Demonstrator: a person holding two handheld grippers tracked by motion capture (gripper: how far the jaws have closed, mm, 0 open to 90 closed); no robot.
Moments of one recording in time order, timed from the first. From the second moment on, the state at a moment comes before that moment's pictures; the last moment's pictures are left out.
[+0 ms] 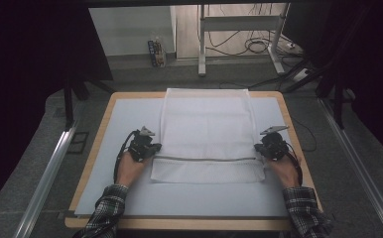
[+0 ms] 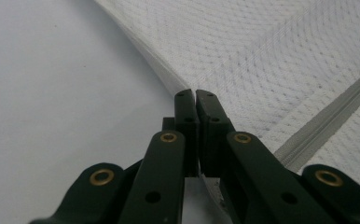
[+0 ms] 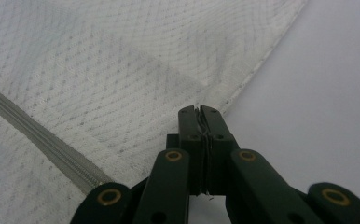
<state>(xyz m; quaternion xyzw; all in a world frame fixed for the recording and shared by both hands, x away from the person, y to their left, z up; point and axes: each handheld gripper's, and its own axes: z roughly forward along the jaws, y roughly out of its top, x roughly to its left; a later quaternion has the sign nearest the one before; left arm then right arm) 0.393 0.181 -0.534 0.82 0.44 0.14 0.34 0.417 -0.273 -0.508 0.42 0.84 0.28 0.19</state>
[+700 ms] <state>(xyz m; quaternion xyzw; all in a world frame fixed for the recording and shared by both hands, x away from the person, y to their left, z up) 0.368 0.195 -0.516 0.82 0.43 0.12 0.35 0.387 -0.265 -0.488 0.37 0.85 0.31 0.21</state>
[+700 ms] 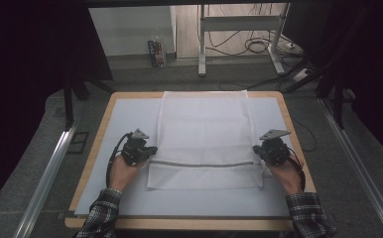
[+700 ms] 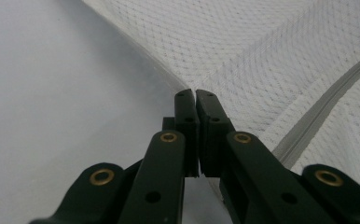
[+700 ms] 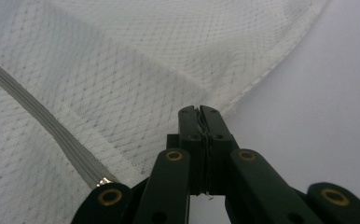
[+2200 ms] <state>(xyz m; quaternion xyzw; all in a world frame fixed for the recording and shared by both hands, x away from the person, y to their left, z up) 0.285 0.220 -0.508 0.82 0.44 0.10 0.36 0.312 -0.262 -0.469 0.34 0.86 0.34 0.18</state>
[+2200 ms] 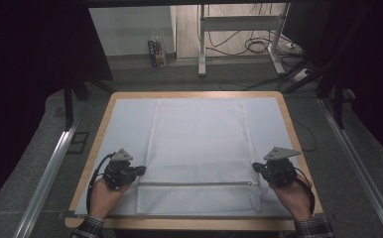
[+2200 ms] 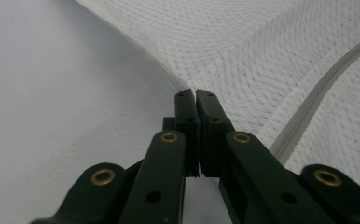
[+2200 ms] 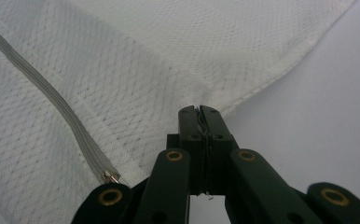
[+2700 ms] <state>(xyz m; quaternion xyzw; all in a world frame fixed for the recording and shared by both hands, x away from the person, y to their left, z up) 0.272 0.213 -0.520 0.83 0.43 0.09 0.33 0.301 -0.261 -0.486 0.32 0.88 0.31 0.16</state>
